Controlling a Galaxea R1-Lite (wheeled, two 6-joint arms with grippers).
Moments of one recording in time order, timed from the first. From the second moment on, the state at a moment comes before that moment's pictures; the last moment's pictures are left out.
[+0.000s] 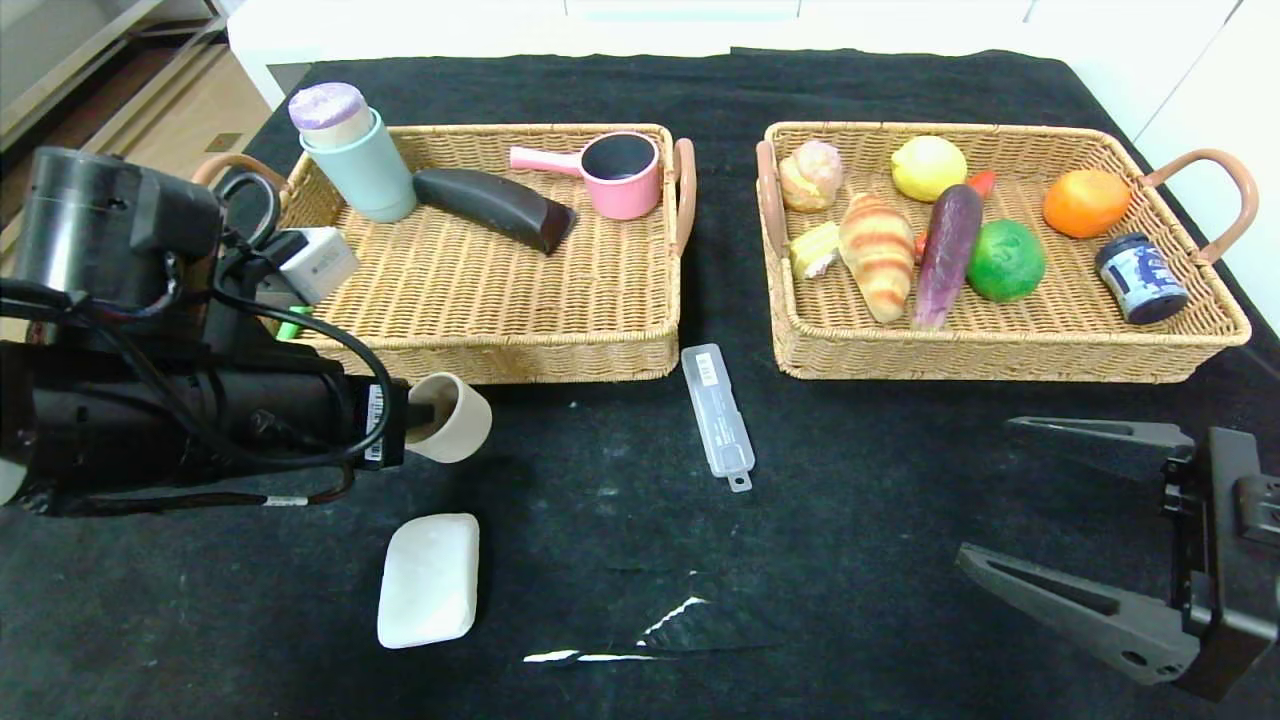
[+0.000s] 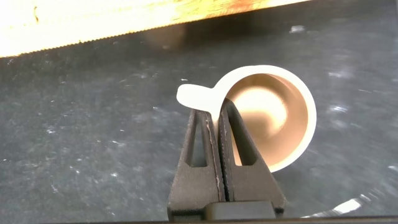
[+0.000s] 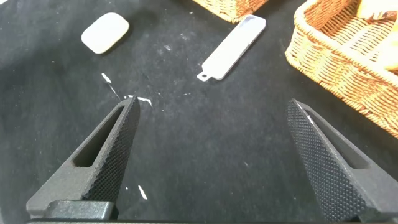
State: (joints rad) left arm -0.34 1.46 -1.10 0.19 0.07 -0.13; right arm 0.45 1.18 -0.54 -0.53 0.44 -0.19
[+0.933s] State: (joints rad) left arm -0.35 1.55 -1.30 -0.01 0.04 -0.13; right arm 0.45 1.17 -0.54 -0.53 0.44 -0.19
